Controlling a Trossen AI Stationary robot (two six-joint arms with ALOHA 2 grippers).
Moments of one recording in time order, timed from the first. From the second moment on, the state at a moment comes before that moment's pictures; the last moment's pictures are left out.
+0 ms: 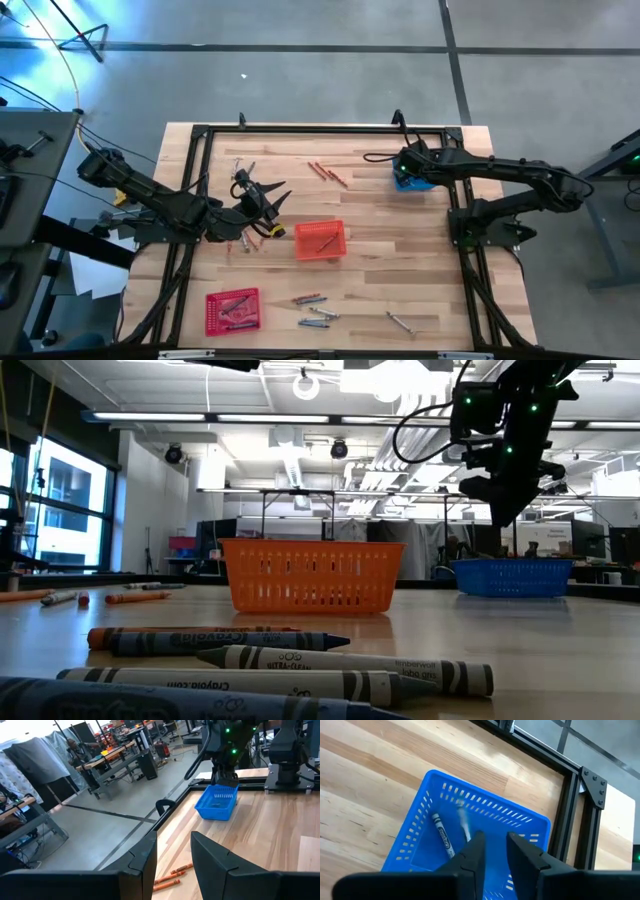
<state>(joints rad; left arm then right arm) -0.42 1.20 0.88 -0.03 -1.10 0.03 -0.39 1.20 0.80 -0.91 0.59 0.65</state>
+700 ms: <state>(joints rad) -0.41 1.20 0.88 -0.07 -1.10 0.03 -0.02 1.20 0.80 -0.90 -0.22 0.84</state>
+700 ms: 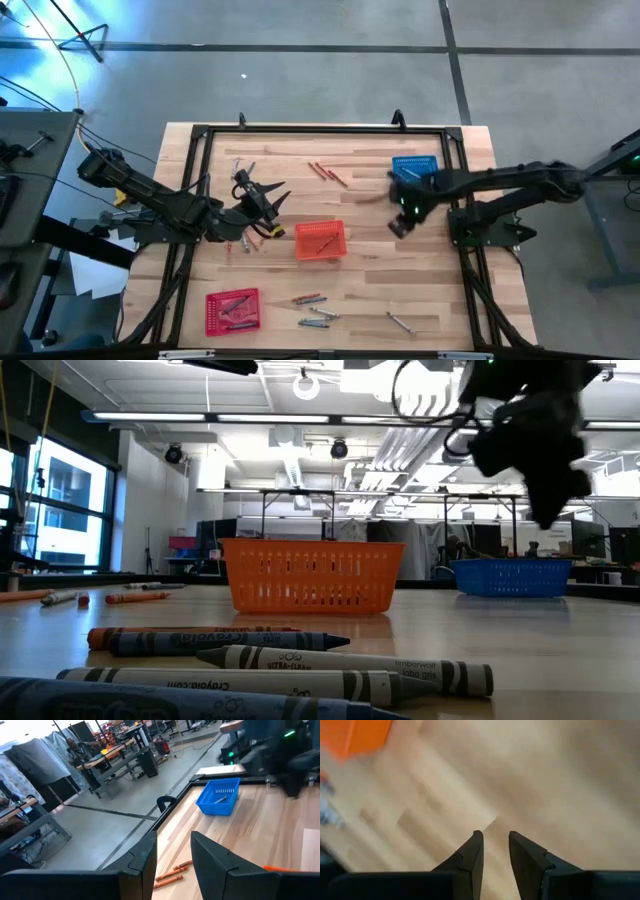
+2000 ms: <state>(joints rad) -0.41 1.28 0.88 -0.09 -0.89 -0.11 0.78 1.88 1.15 -0.61 -0.24 1.46</state>
